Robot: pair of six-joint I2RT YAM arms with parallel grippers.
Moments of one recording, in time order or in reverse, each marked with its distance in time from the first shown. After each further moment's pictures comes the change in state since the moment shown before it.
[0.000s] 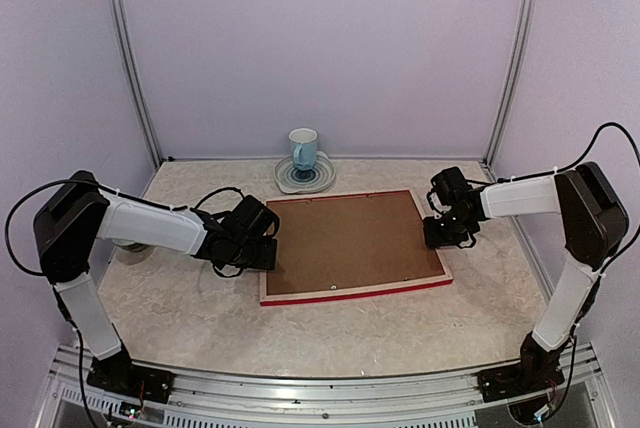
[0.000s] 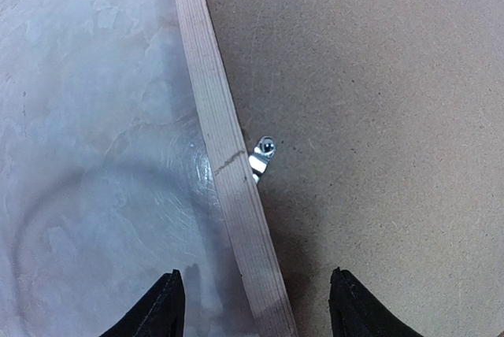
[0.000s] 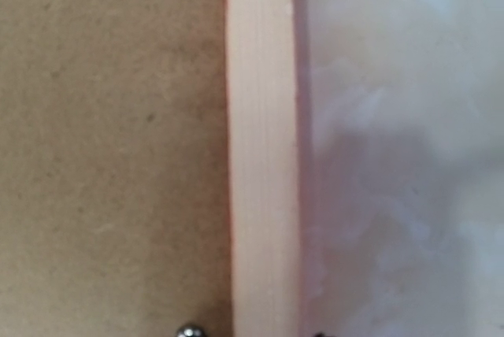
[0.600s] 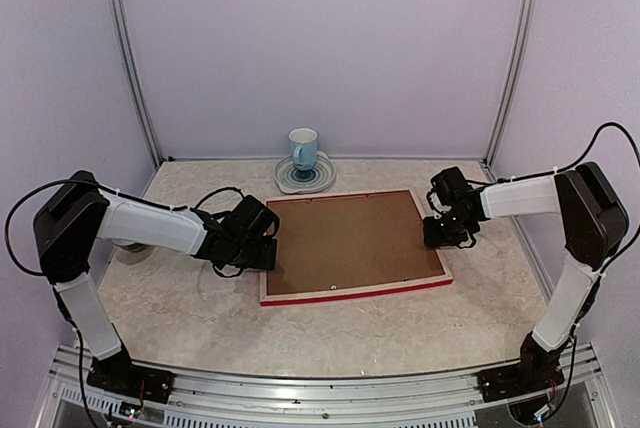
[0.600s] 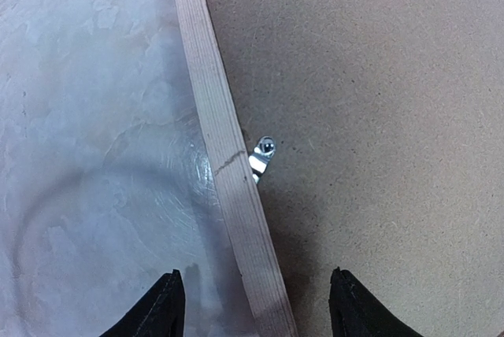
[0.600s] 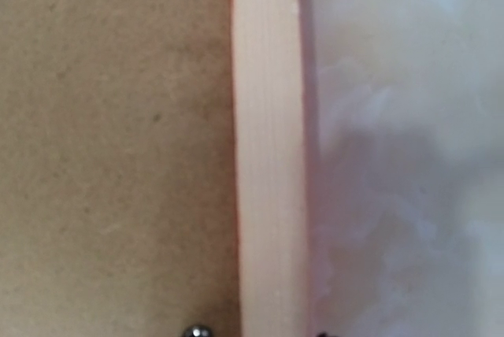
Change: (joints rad) left arm 0.000 0.000 0.000 0.000 0.000 0.000; right arm 0.000 0.000 -0.002 0.004 -0.009 0.009
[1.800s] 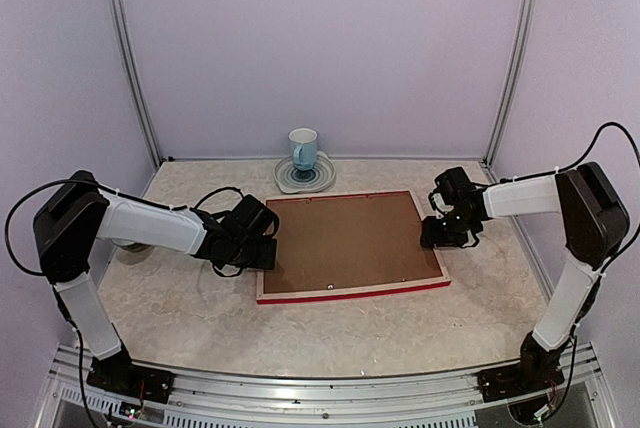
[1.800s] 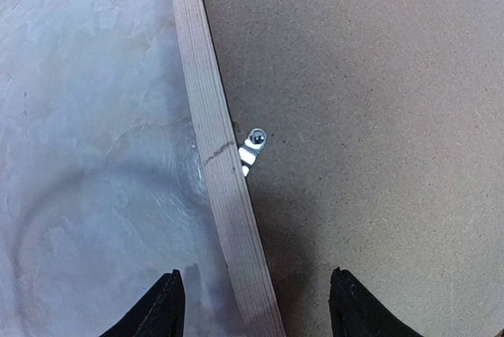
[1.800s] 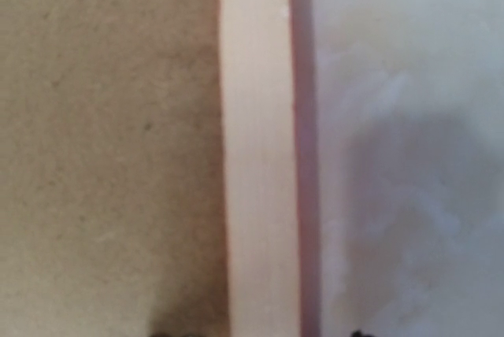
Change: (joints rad) left arm 0.002 -0.001 0.000 0.000 0.000 -0.001; right arm -0.020 -0.001 -0.009 0.010 -0.080 0.030
